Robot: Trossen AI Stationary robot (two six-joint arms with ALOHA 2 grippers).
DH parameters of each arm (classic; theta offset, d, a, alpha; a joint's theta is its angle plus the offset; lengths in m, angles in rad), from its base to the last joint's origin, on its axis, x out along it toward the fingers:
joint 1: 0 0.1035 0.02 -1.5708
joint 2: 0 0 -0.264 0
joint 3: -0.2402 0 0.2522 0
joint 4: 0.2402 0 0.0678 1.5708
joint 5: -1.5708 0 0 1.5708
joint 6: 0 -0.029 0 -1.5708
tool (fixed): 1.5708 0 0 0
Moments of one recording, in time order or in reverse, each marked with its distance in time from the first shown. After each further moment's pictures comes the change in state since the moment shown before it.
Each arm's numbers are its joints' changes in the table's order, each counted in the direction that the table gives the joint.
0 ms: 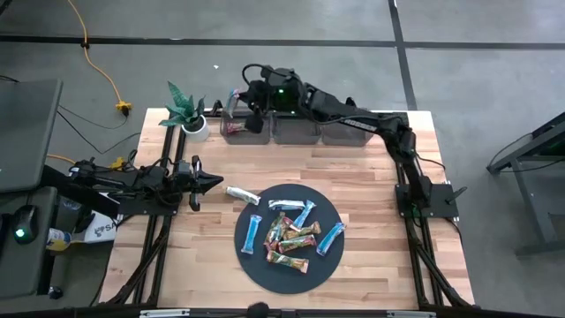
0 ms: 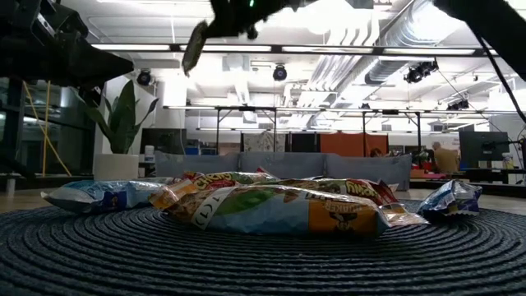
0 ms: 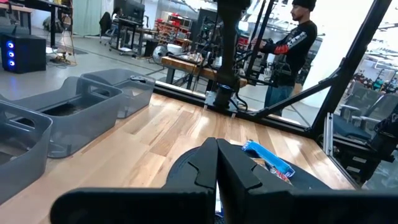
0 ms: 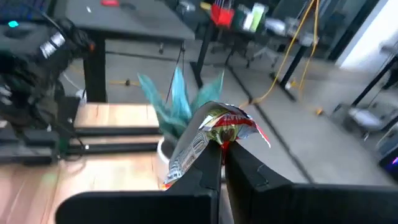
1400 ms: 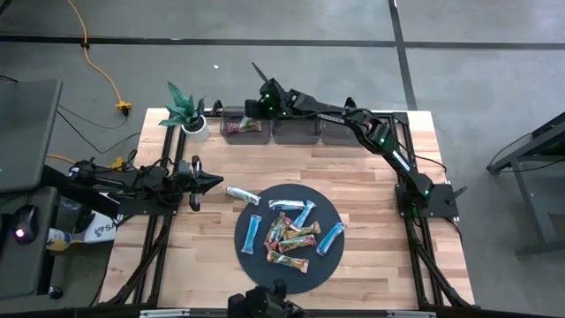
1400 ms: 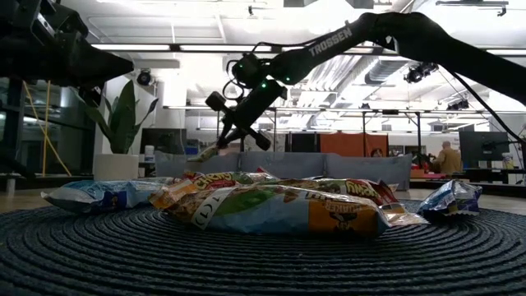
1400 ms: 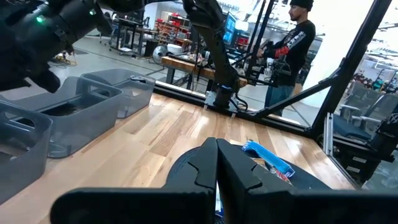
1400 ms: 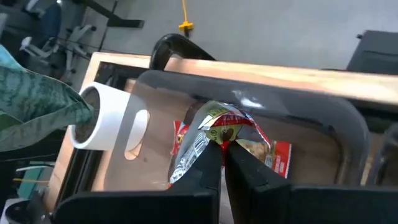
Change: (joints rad) left arm 0.000 0.000 0.000 0.000 0.000 0.000; right arm -0.154 0.310 0.000 0.096 0.032 -1.154
